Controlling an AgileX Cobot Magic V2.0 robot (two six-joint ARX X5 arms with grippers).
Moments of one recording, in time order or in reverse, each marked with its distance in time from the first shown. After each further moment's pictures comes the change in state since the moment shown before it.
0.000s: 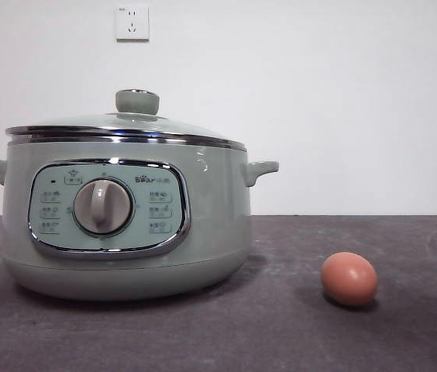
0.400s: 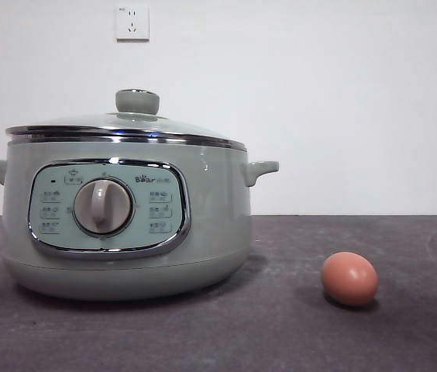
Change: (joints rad) left arm 0.000 0.000 0.000 0.002 0.045 -0.315; right arm 0.000 0.000 0.000 0.000 -0.032 0.290
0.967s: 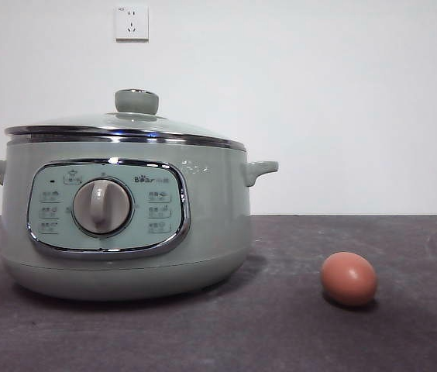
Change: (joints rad) left arm 0.000 0.074 0.258 -0.134 0.090 -0.054; right arm 0.000 0.239 0.256 -0.111 -0.116 -0.036
